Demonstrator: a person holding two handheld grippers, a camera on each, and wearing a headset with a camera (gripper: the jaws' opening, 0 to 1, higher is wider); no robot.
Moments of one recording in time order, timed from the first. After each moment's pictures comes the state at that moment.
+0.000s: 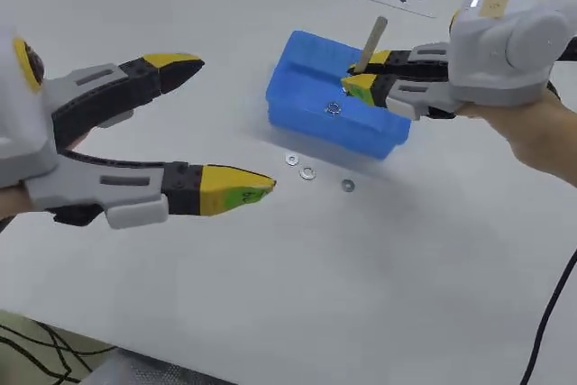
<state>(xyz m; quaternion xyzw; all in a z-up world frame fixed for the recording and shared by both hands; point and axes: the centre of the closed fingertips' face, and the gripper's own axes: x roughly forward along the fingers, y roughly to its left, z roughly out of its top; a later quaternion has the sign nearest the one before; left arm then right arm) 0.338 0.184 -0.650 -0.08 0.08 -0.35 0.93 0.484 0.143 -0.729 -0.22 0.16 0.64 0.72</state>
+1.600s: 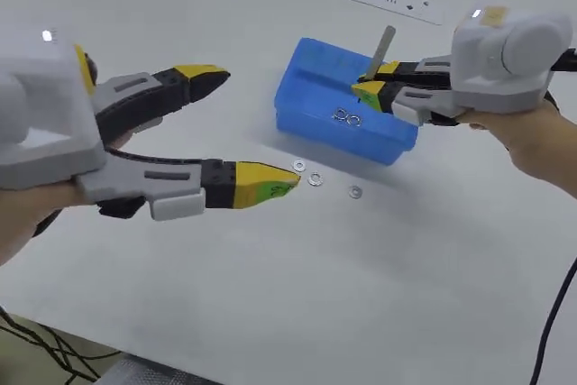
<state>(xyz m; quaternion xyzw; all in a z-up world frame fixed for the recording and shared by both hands) 0.366 0.154 -0.672 -0.05 0.12 -0.35 0.93 0.497 0.125 -0.736 -0.22 0.17 0.62 0.73</state>
